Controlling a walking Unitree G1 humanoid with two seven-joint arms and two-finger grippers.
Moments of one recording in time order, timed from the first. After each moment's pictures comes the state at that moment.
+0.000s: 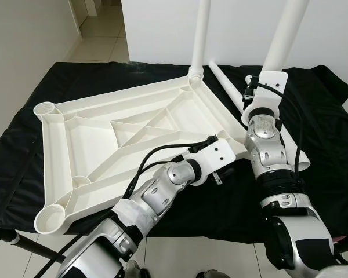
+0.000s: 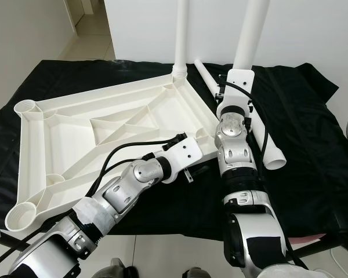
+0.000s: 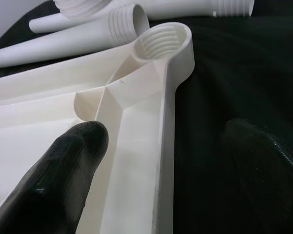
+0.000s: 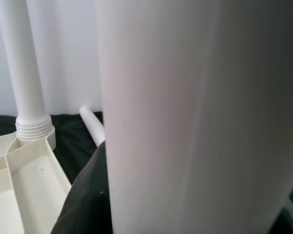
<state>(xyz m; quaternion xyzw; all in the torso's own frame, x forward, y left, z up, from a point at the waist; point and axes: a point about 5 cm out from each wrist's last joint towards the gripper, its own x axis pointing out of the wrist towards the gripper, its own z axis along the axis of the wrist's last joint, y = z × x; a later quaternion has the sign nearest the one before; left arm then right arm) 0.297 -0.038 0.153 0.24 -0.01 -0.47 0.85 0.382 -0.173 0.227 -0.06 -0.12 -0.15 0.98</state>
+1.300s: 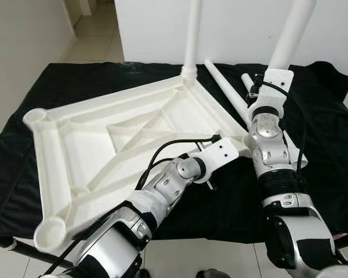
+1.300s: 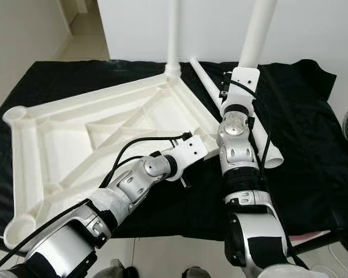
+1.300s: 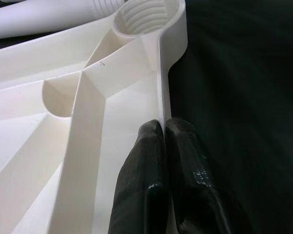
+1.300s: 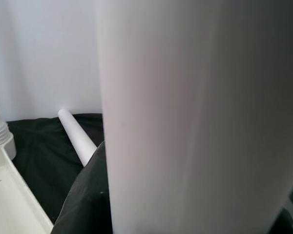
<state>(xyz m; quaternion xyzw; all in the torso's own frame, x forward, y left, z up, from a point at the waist) 0.315 -0.046 0.141 0.25 0.03 -0.46 0.85 0.380 -0.176 0.230 -0.06 -0.13 -0.17 0.98</state>
